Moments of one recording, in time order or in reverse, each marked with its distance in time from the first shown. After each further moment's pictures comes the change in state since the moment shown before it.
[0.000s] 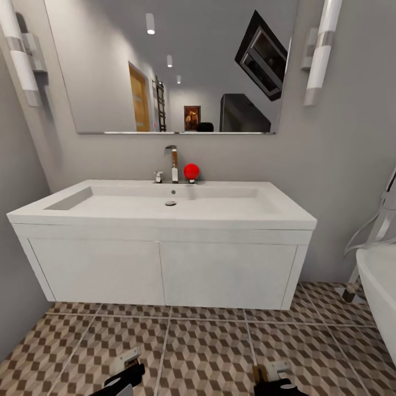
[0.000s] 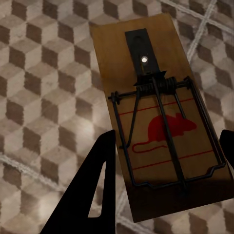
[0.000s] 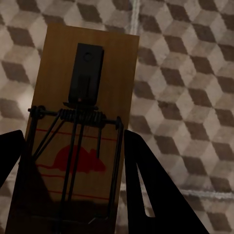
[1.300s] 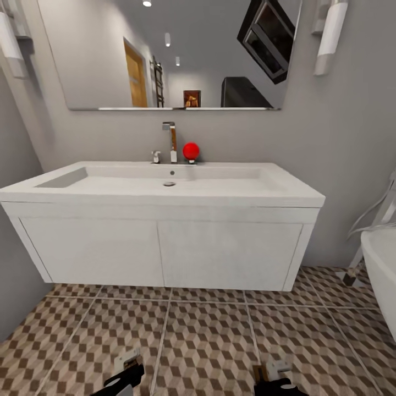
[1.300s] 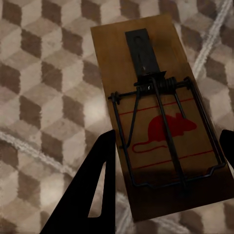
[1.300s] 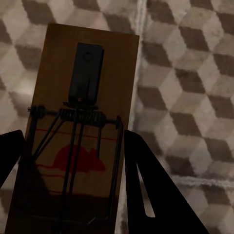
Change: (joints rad) left arm 0.000 0.000 0.001 0.004 0.002 -0.002 0.011; right arm 0.000 -0.001 -0.002 0.000 -0.001 -0.009 -0.001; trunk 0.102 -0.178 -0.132
